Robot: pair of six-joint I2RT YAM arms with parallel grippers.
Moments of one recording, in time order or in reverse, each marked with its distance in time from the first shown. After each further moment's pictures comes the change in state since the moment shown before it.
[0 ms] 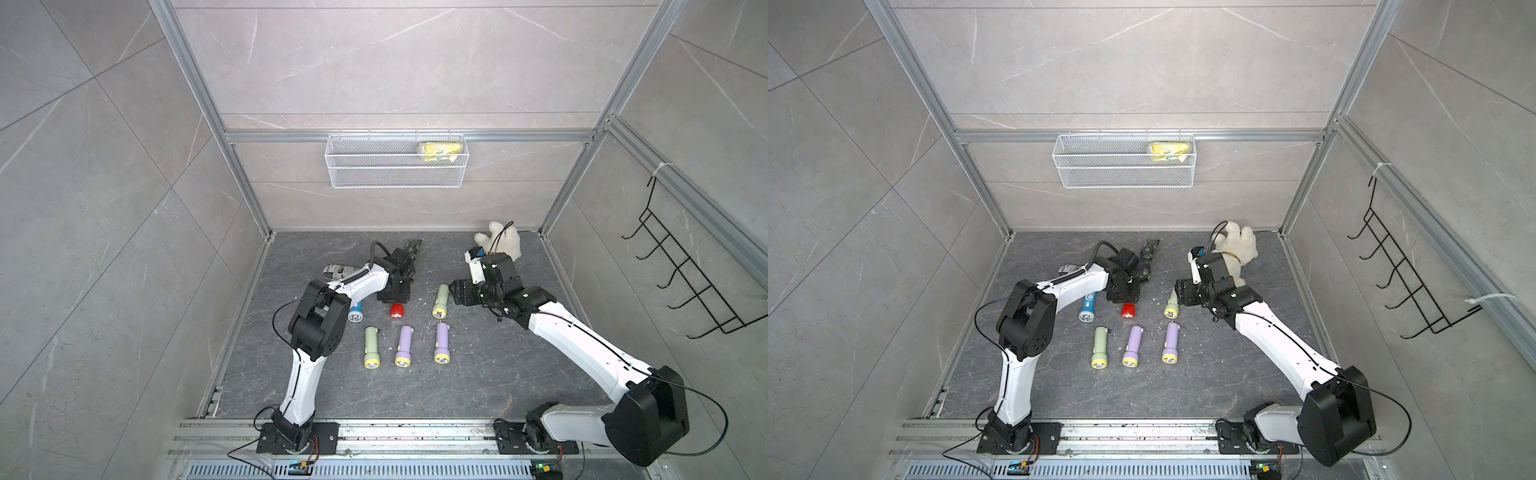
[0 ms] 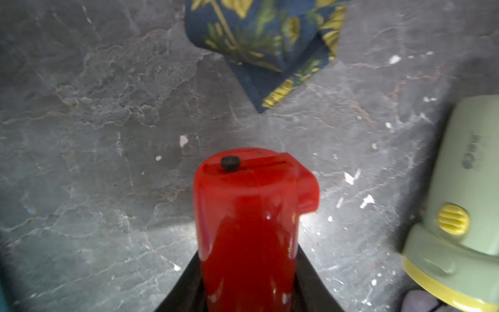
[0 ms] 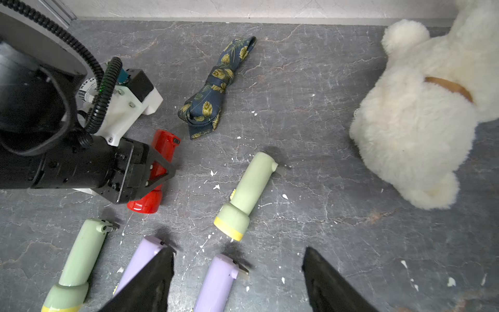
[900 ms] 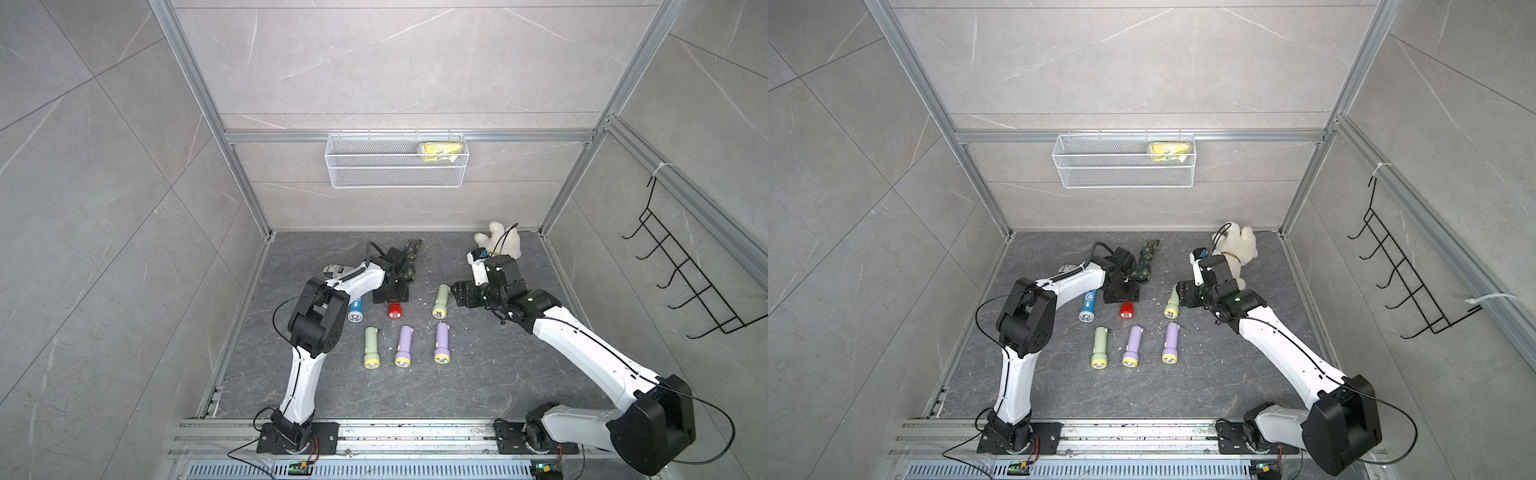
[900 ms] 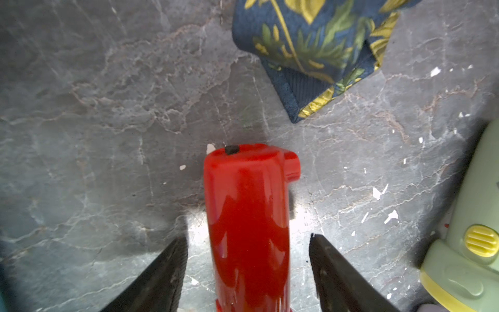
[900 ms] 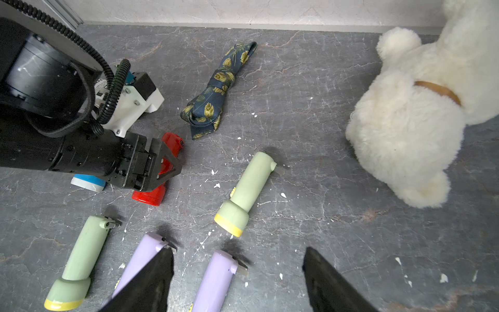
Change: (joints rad) left arm 0.026 0.014 0.000 -0.003 0.021 0.001; right arm 0.000 -0.047 -0.024 0.000 0.000 -0.008
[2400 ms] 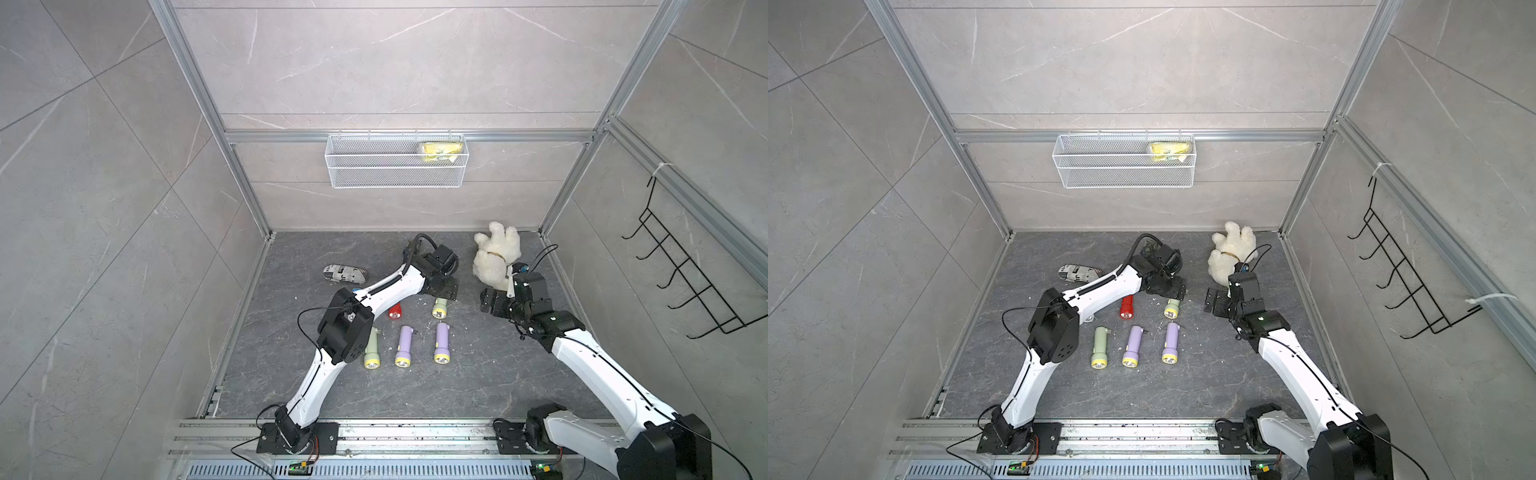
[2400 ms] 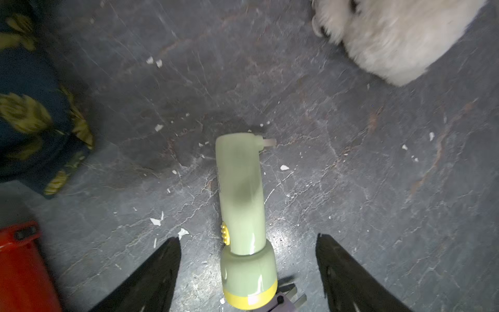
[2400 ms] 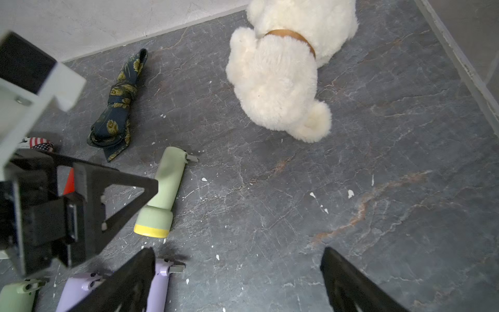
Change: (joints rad) left arm -0.253 0.148 0.389 -0.031 -0.052 0.037; right arm -0.206 -0.174 -0.224 0.024 0.103 0.141
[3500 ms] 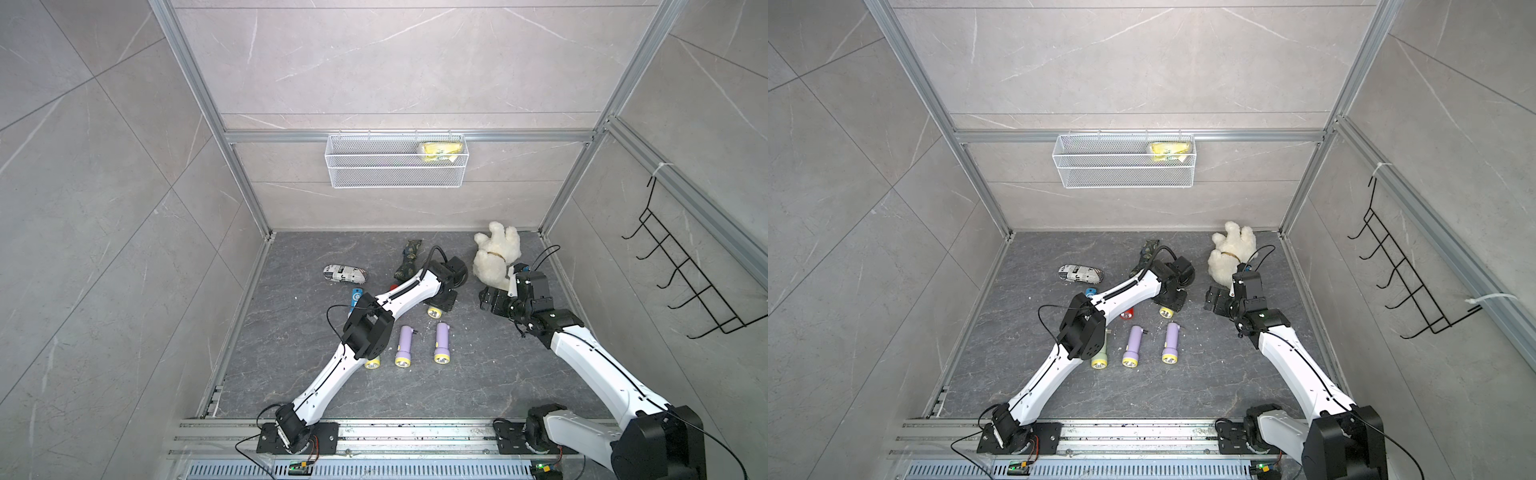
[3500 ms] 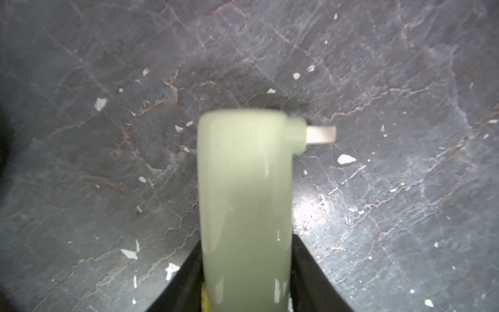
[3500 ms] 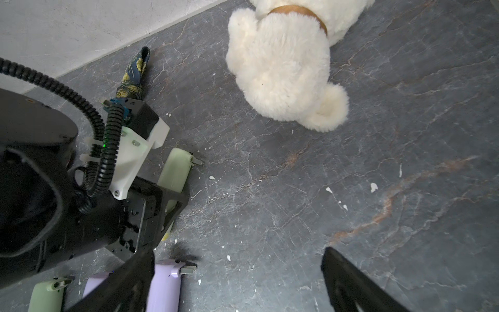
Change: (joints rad) left arm -0.037 0.289 0.358 -0.300 -0.079 0.108; right arm -0.051 0.040 -0.013 0.038 -0.109 0.045
